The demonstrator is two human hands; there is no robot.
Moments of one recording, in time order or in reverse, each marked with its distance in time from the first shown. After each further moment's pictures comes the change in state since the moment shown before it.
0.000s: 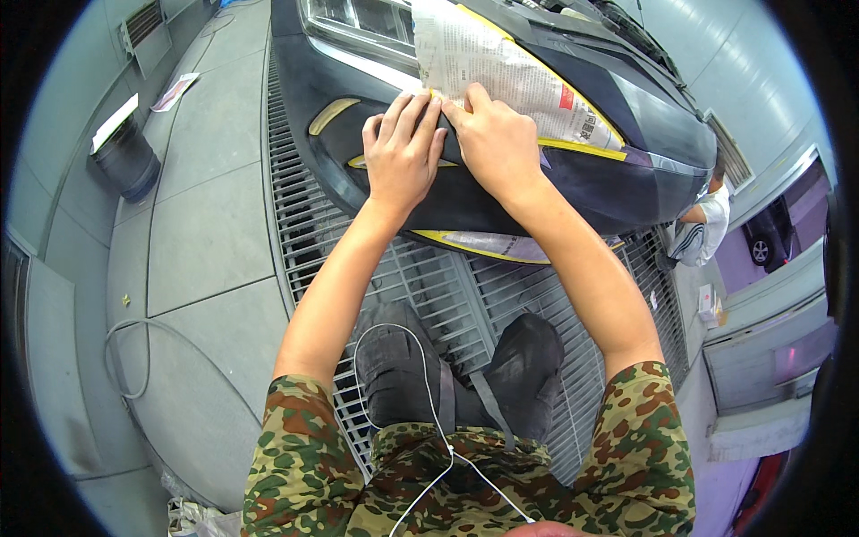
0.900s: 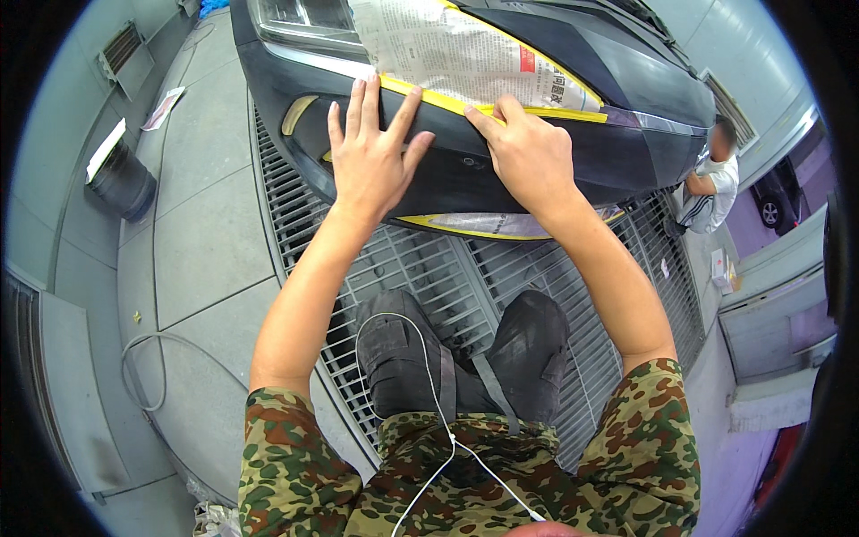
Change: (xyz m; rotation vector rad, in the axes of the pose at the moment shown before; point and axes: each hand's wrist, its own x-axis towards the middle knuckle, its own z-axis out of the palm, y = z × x) left_hand -0.002 0.019 -0.016 0.103 -0.317 -0.011; right_hand -0.073 0.047 -0.024 -0.002 -0.010 0.047
